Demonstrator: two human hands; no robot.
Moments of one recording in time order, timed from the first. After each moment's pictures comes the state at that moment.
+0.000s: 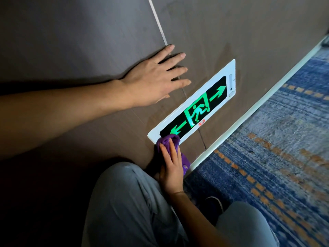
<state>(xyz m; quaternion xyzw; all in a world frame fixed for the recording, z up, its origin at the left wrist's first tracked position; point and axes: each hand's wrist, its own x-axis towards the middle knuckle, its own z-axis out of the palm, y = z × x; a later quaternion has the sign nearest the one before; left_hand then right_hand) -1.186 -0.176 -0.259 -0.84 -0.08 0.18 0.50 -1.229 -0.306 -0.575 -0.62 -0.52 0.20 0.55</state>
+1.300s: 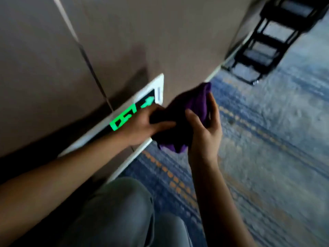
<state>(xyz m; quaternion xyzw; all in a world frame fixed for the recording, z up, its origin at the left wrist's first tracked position) -1.075 -0.217 -0.376 -0.75 -0.33 -0.18 -0.54 -0.948 -0.327 -0.380 -0.59 -0.22 0.22 0.74</state>
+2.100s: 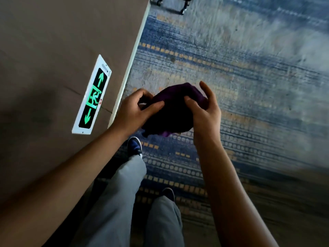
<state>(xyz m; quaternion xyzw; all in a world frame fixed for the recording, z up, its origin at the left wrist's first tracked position) -1.066 -0.410 -0.128 -0.76 -0.30 -0.06 -0.58 -0.961 -0.574 -0.115 -0.70 0.06 0.24 0.67</state>
